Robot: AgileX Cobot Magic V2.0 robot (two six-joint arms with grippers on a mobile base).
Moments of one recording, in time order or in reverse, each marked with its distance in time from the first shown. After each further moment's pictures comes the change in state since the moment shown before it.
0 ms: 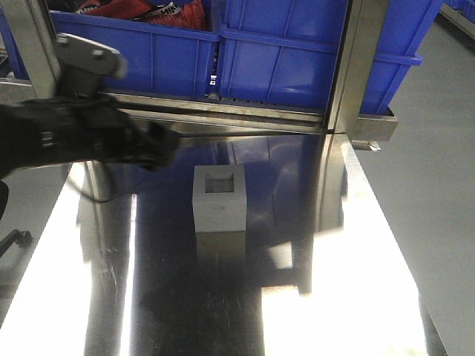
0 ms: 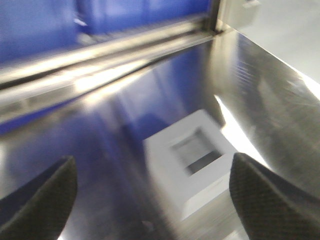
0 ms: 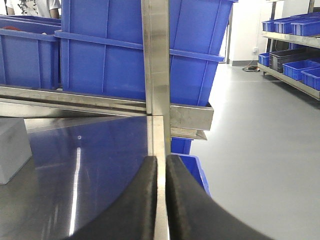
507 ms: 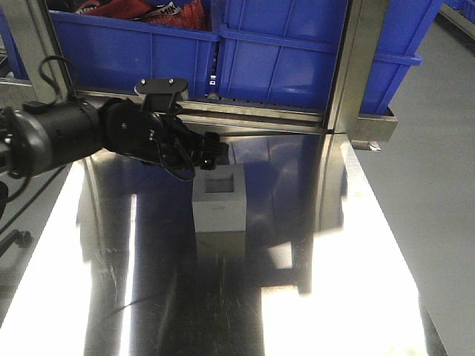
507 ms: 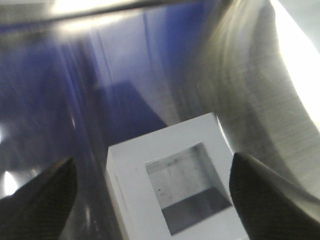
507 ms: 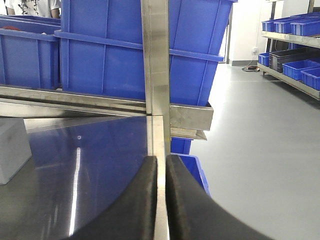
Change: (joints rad) left arm -0.015 0.433 -0.321 0.000 0.121 -0.310; right arm 0.000 0.000 0.000 0.000 0.000 0.000
